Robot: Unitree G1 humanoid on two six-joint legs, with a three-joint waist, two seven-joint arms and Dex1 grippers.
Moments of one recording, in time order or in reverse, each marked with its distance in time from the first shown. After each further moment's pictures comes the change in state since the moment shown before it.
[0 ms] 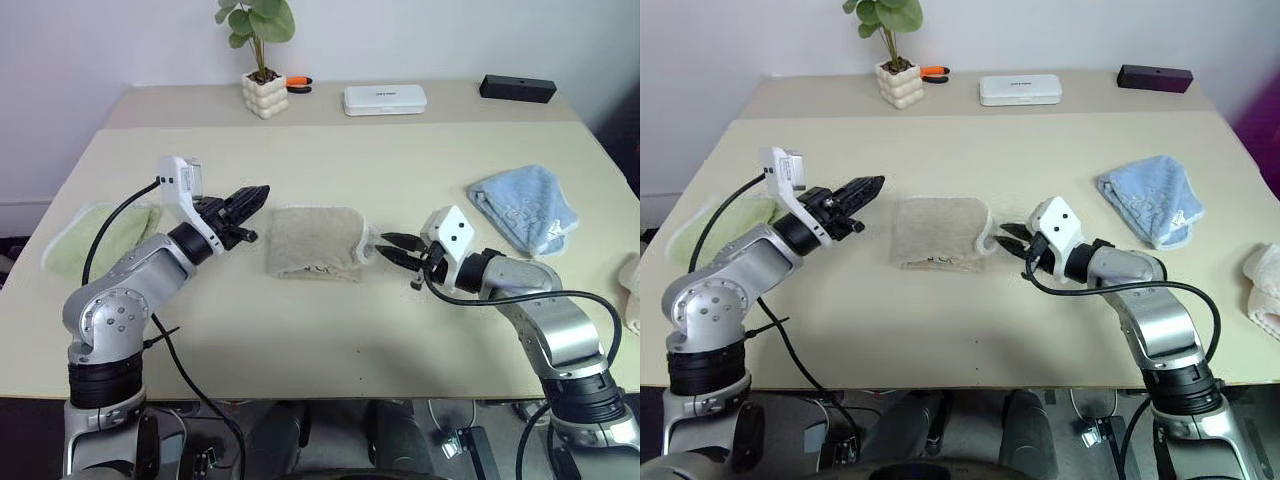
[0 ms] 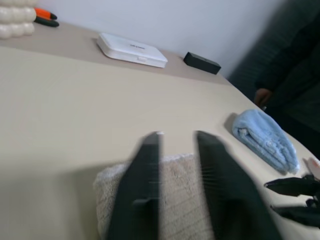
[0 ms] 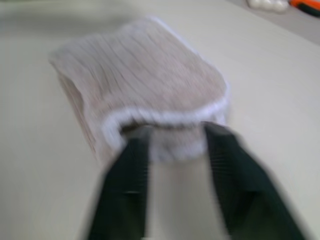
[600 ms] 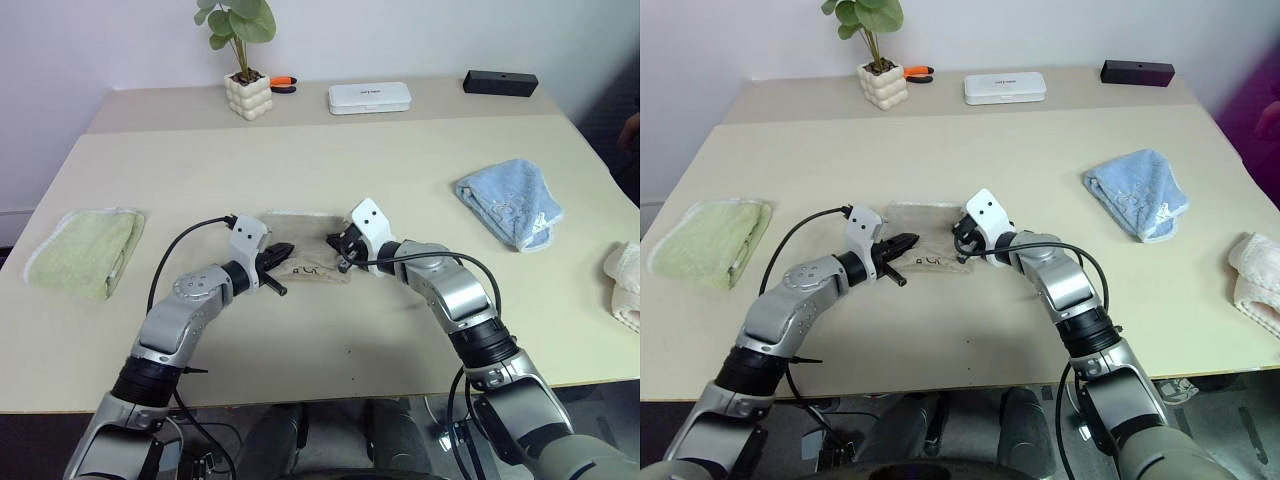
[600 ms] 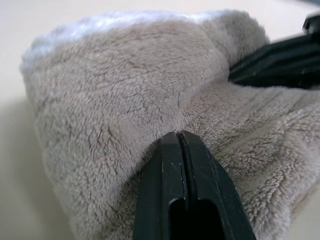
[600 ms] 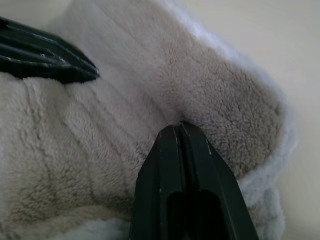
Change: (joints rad) left arm 0.082 -0.015 -0.379 0.288 0.588 -0.373 -0.259; right arm -0.276 0.304 0.232 0.404 -0.168 0.095 -0.182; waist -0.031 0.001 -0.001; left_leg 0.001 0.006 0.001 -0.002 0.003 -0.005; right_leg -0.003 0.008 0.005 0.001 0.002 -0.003
